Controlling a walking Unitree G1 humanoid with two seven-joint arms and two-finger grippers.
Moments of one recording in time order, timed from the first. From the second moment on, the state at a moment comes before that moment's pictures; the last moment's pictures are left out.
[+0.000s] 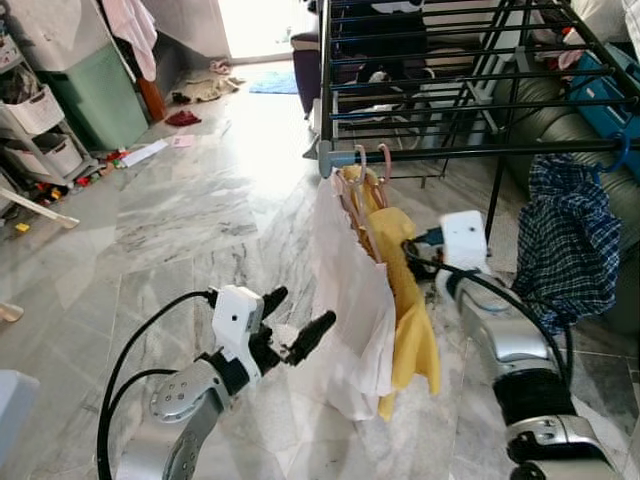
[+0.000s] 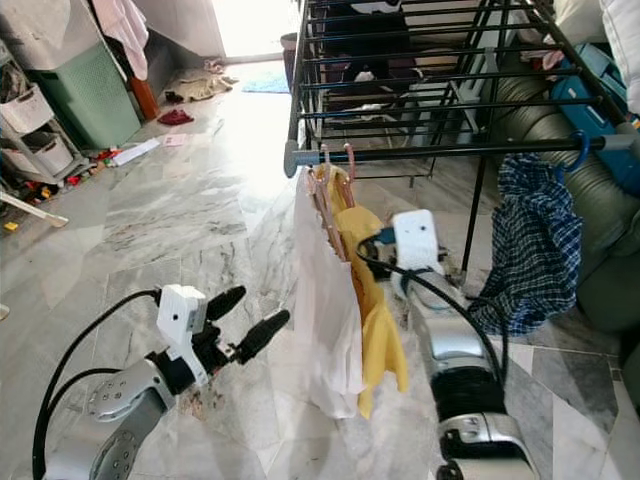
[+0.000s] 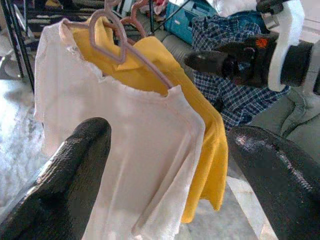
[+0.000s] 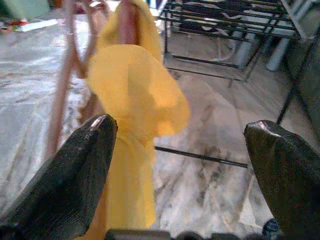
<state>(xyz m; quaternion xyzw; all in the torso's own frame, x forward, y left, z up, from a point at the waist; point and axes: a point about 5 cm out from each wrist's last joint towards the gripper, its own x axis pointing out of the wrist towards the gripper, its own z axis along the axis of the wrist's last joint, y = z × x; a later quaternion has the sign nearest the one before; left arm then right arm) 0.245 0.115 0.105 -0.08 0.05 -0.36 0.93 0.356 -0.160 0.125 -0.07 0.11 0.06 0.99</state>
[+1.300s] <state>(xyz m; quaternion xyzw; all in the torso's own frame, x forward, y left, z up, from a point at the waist) 0.241 0.111 0.100 -0.08 0.07 -0.37 0.92 0.347 -0.199 0.091 -0.13 0.16 0.02 0.98</state>
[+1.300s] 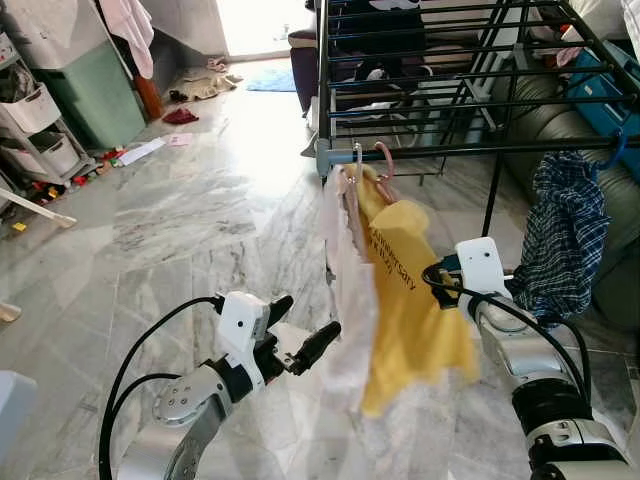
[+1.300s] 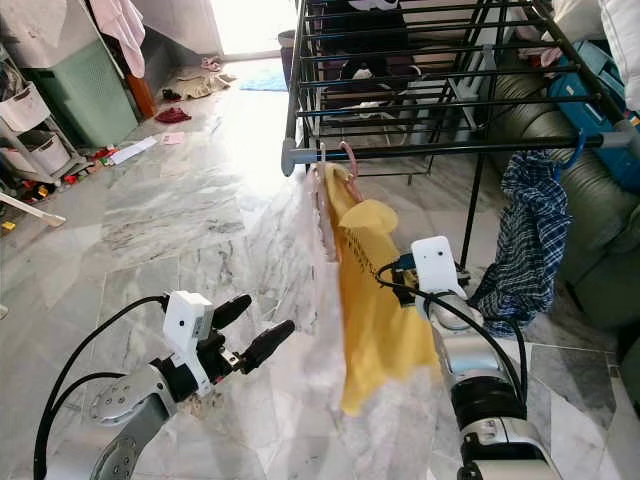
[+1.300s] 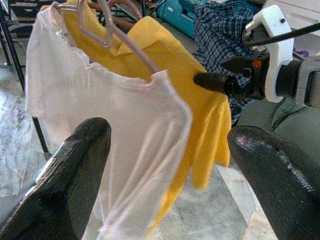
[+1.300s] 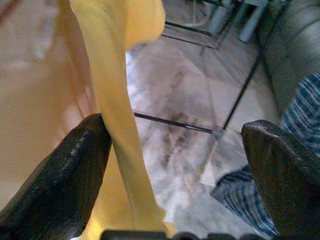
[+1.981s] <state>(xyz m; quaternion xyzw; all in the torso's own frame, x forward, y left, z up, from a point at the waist) 0.236 0.113 0.098 -0.08 0.08 -0.37 0.92 0.374 -0.194 0.115 -0.12 0.17 0.14 0.97</state>
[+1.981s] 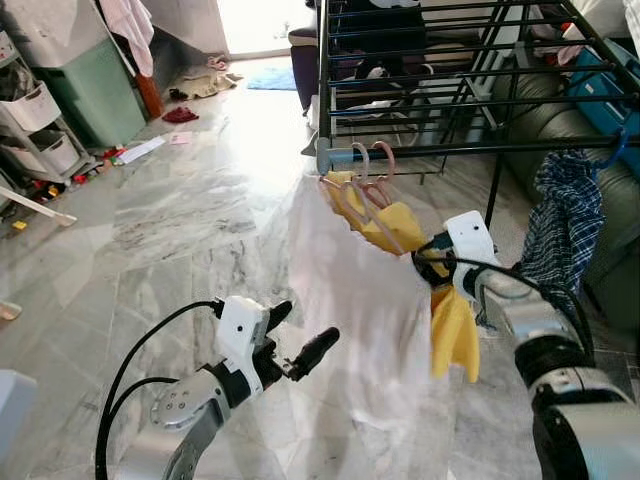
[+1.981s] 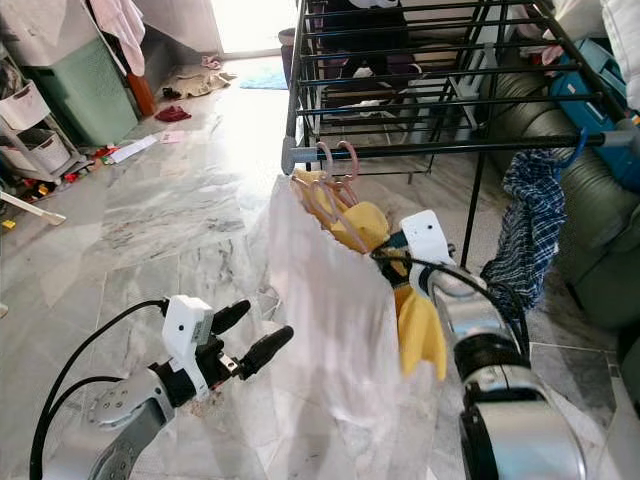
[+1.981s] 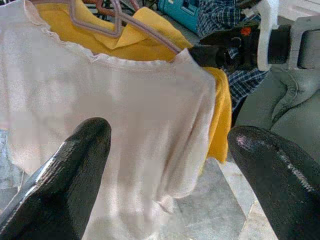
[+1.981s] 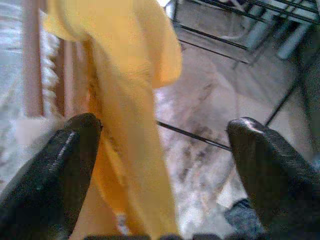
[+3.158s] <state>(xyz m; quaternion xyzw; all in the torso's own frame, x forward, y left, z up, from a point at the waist) 0.233 0.114 0.098 -0.07 0.08 -0.37 0.92 0.365 -0.181 0.087 -0.10 0.21 0.16 0.96</state>
